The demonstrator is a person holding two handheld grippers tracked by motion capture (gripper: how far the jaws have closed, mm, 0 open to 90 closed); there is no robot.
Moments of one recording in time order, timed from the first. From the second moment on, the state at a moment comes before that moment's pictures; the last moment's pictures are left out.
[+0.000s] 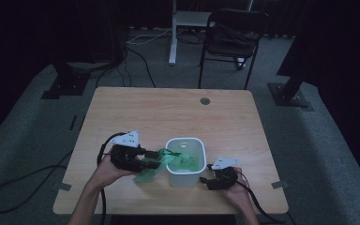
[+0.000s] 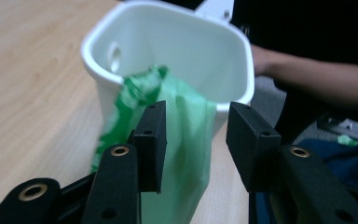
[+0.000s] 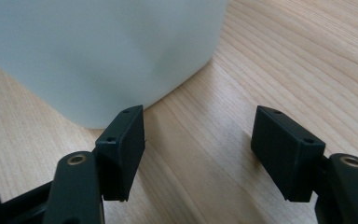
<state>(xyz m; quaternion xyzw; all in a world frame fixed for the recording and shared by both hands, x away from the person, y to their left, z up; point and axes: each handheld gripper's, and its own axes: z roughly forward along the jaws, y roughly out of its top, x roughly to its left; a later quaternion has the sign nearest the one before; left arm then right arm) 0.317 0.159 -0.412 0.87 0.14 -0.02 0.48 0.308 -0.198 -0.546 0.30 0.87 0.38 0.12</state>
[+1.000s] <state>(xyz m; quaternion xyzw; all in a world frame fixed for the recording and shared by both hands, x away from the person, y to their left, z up) 0.329 0.183 -0.419 0.85 0.19 0.01 0.50 0.336 -0.185 -0.544 0.31 0.86 0.37 0.13</state>
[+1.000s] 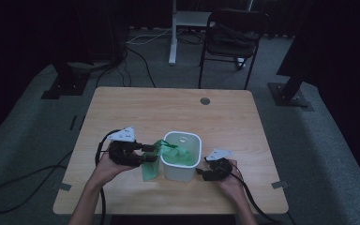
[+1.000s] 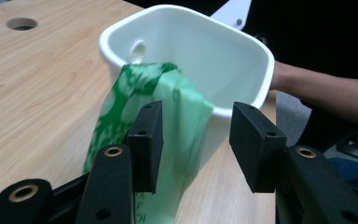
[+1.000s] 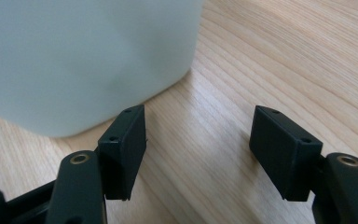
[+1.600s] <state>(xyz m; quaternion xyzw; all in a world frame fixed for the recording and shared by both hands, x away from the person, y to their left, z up) 0.301 0.183 -0.501 0.86 0.25 0.05 0.45 0.332 -0.195 -0.546 0.32 0.86 0.38 0.14</state>
